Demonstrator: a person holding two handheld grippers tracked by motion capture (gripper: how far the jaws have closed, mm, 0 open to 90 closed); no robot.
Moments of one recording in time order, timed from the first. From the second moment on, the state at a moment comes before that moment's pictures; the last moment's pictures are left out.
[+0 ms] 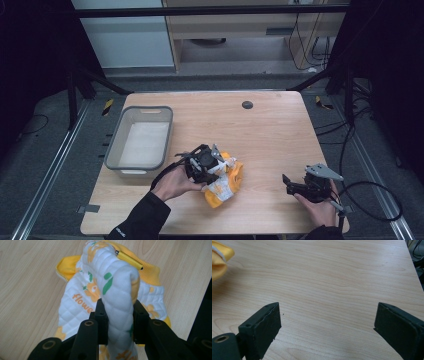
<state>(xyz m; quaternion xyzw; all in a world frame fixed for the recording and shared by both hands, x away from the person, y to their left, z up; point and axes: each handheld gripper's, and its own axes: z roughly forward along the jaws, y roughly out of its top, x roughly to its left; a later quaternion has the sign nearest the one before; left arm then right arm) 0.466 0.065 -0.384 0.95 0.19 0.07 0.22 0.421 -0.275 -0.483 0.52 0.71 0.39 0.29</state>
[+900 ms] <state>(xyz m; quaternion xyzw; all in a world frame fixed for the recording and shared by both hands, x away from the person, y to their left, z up) 0.466 0.053 -0.423 0.96 0.18 0.07 0.21 0.421 -0.275 -0.483 0.52 0.71 0.39 0.28</state>
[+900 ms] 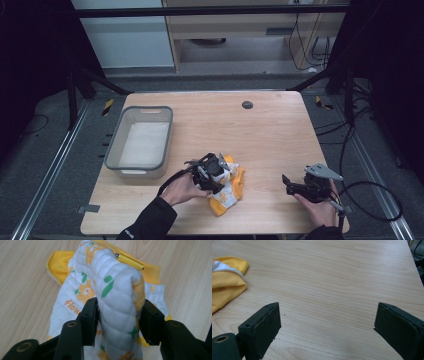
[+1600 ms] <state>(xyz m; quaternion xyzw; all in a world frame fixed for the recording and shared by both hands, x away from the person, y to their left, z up) 0.463 0.064 -0.431 0.94 0.20 0.07 0.26 0.421 -0.275 -0.484 0.52 0.71 0.39 0.28</state>
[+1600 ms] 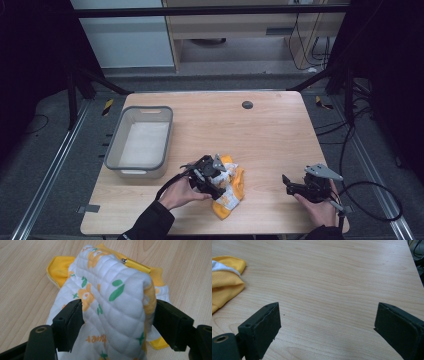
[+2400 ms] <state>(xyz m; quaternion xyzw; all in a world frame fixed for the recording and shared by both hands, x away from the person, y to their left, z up) 0.441 0.100 -0.414 0.89 0.23 0.11 0.36 0.421 -0.275 -0.483 0.52 0.71 0.39 0.28</state>
